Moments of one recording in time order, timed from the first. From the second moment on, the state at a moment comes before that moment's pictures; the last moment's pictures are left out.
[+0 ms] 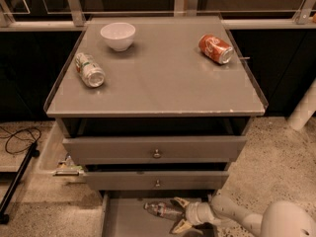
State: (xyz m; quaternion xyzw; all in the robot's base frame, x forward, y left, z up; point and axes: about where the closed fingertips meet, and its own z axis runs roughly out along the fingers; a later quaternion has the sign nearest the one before) arm 0.492 -0.111 0.136 -0.61 0.67 0.23 0.35
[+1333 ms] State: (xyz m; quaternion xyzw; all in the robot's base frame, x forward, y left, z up) arm 0.492 -0.111 0.136 -0.61 0.67 0.23 0.35
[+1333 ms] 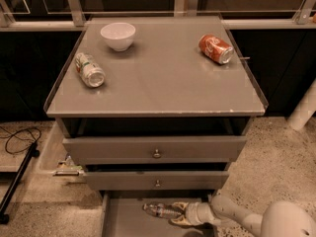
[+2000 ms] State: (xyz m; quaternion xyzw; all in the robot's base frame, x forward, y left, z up) arm 0.483 -0.118 0.153 -0.60 0.67 0.24 0.36
